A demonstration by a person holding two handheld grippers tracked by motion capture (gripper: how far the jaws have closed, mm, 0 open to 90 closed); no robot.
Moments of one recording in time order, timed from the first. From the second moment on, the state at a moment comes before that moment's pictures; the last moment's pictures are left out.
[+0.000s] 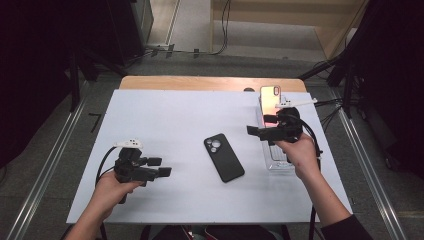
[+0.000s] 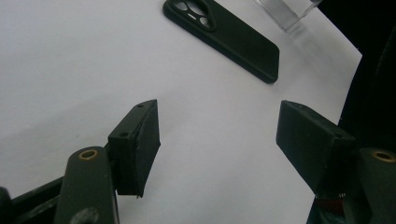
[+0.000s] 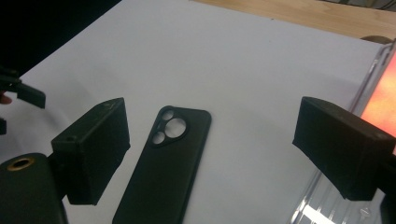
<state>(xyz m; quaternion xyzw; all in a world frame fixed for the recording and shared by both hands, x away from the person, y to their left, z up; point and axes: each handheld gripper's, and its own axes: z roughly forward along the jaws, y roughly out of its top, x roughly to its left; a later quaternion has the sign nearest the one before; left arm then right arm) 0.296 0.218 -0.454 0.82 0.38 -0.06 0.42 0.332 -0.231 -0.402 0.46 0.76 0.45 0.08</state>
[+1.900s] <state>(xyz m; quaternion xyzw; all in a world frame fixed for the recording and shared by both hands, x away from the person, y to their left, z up) 0.290 0.229 -0.450 0.81 0.39 -0.06 0.43 0.284 -0.164 -0.441 0.47 0.78 0.41 0.09</state>
